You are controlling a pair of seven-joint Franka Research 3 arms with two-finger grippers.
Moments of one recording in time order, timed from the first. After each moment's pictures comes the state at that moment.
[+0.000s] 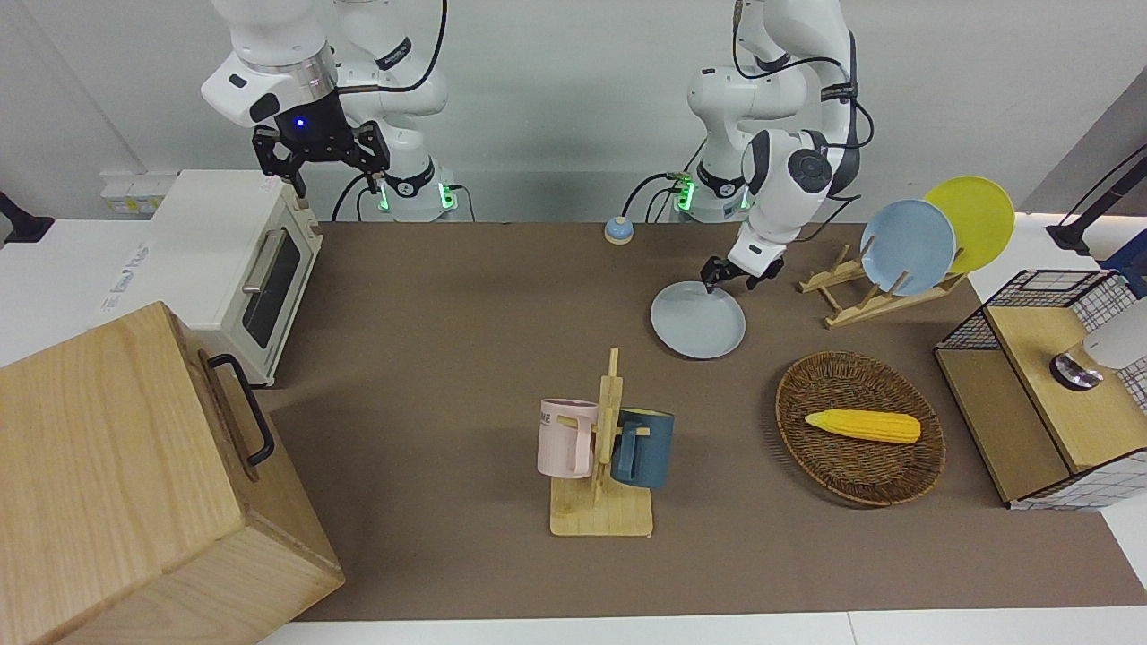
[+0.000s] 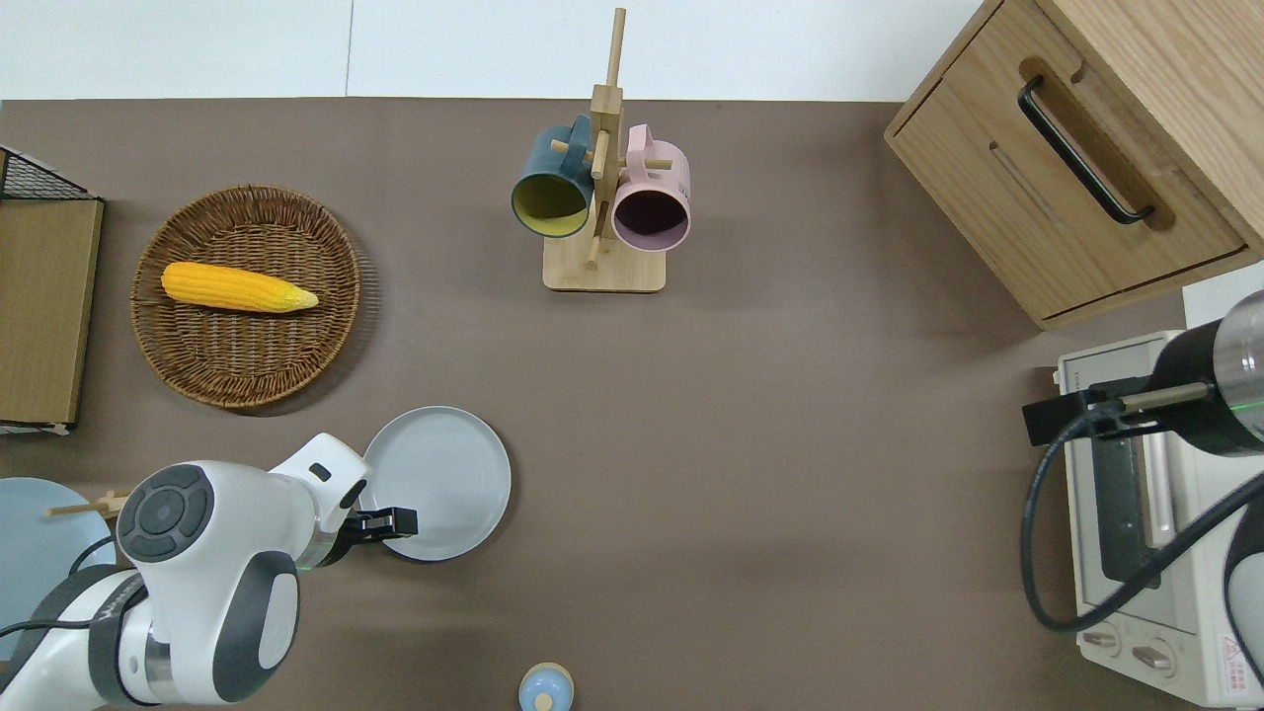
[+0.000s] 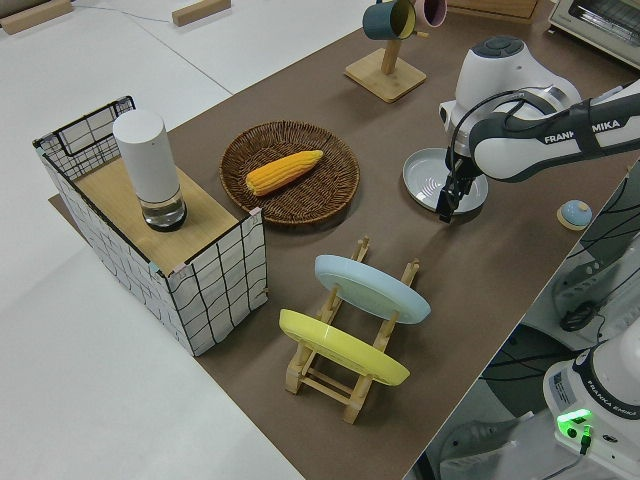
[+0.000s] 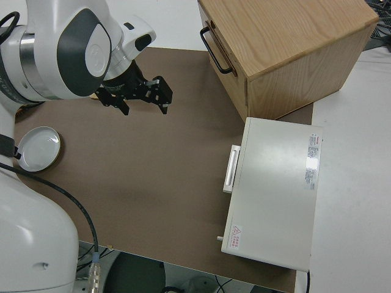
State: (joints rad) left arm -0.05 -0.15 -0.13 -2.55 -0.16 2.27 -0.17; right arm -0.05 -0.06 0.16 -1.54 -0.04 1.40 0.01
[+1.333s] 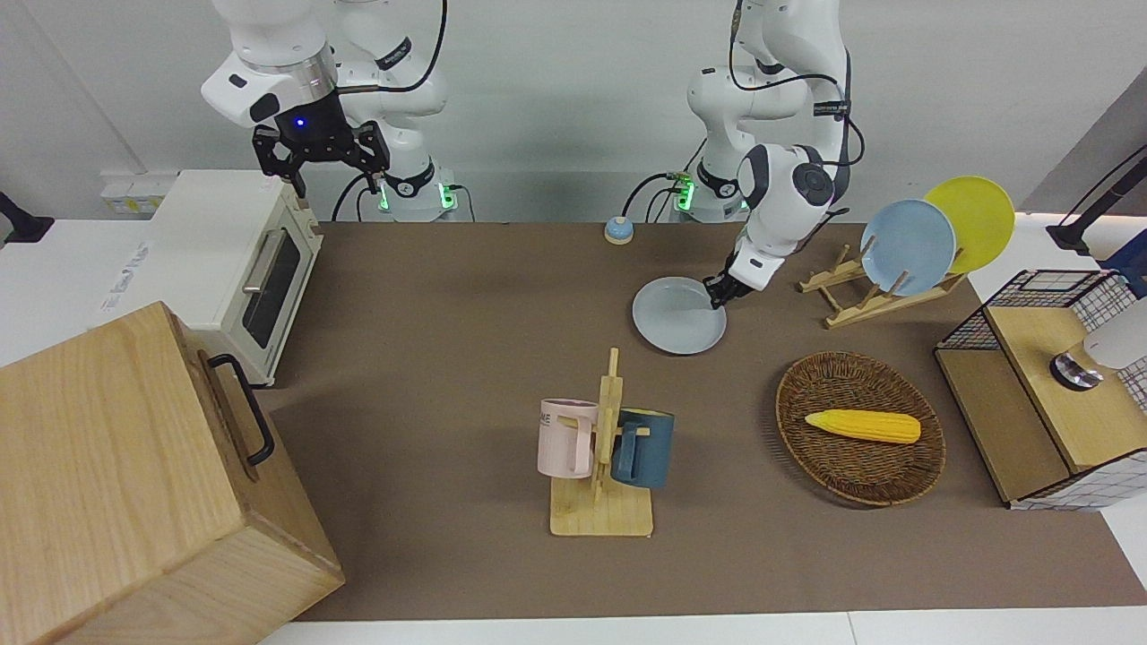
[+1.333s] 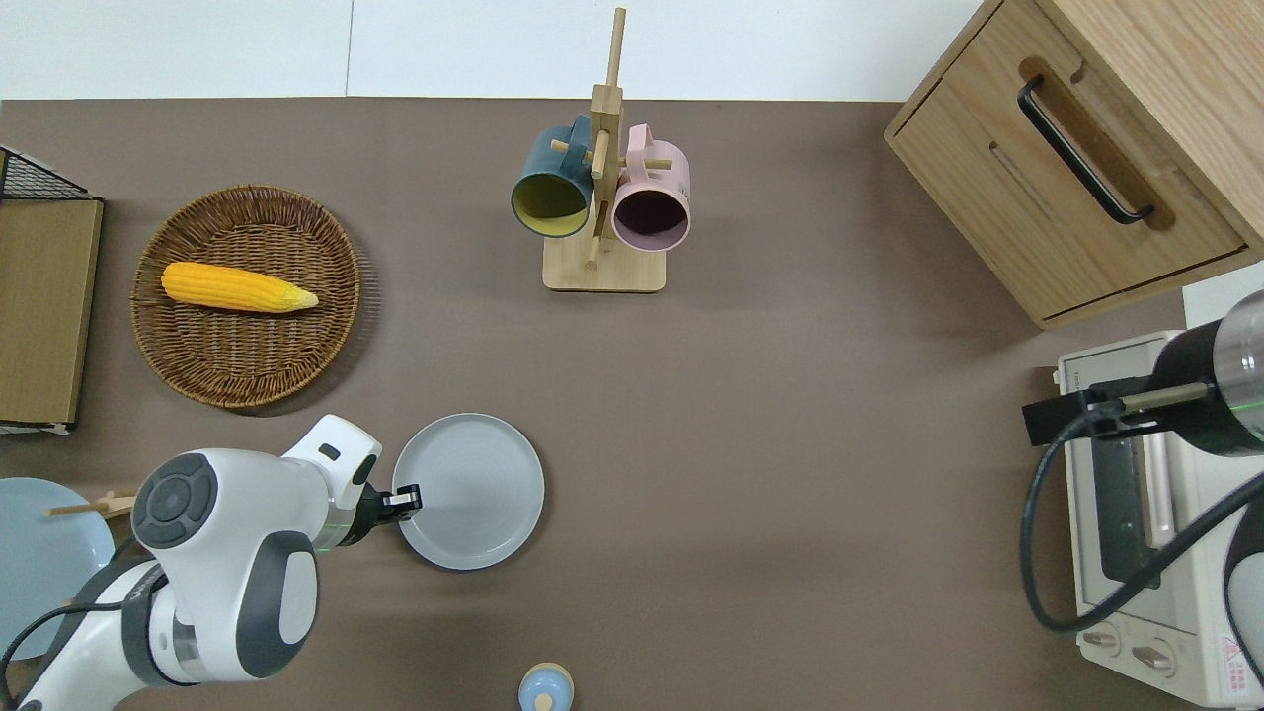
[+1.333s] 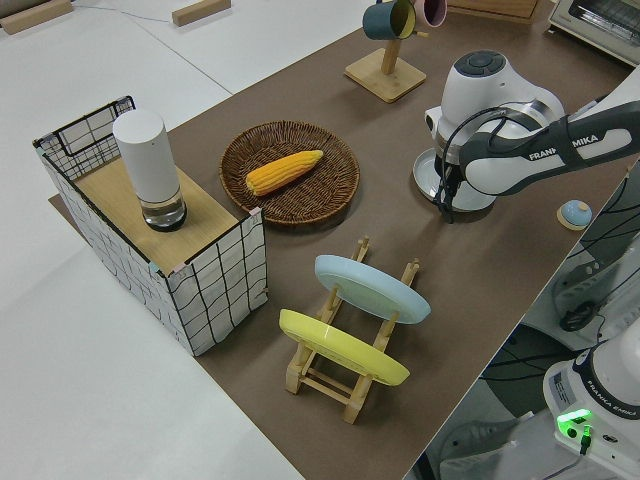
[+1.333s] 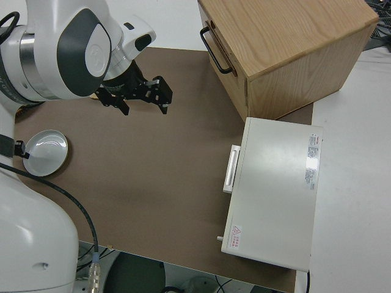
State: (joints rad) left arm -0.08 -0.09 -0.13 -2.52 -0.29 2.37 -0.21; right arm -0.05 -0.06 0.16 -1.54 -0.04 1.40 0.01
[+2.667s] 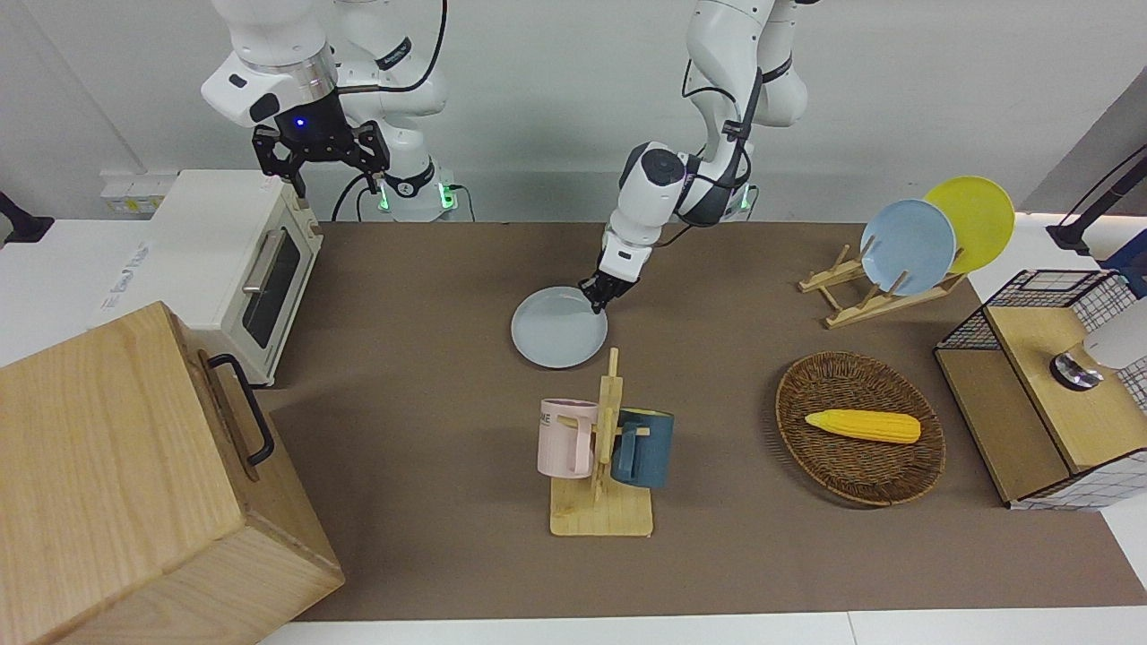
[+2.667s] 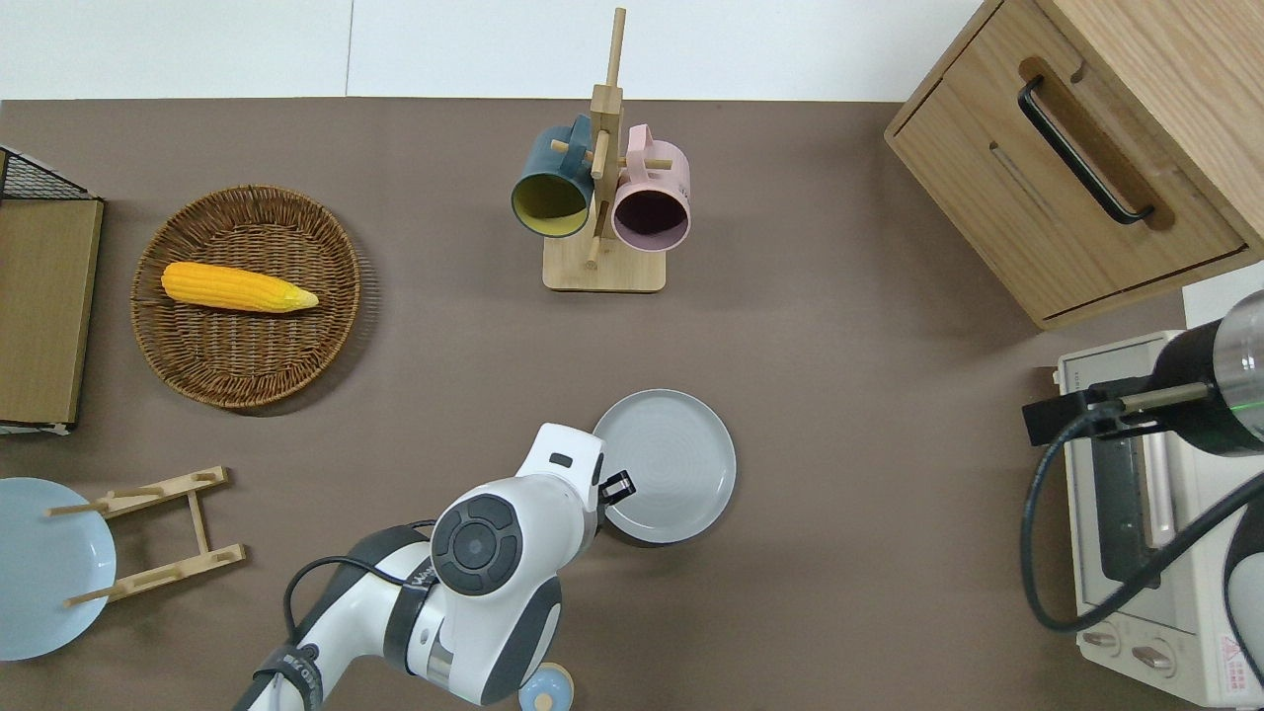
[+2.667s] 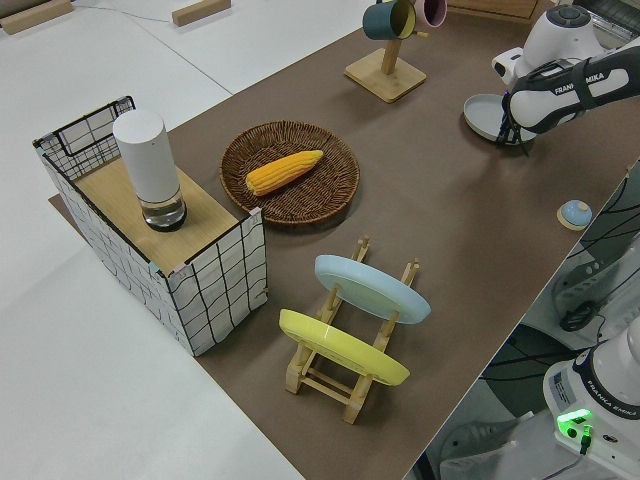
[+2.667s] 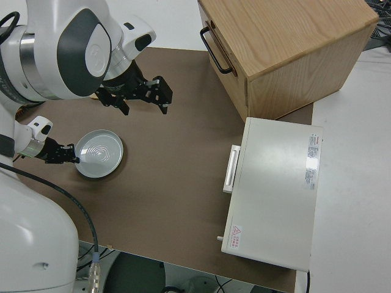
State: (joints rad) left arm -0.49 0.10 -0.19 -2.34 -0.30 2.61 -0.86; right arm -0.05 -0.06 0.16 -1.54 -0.04 1.40 0.01
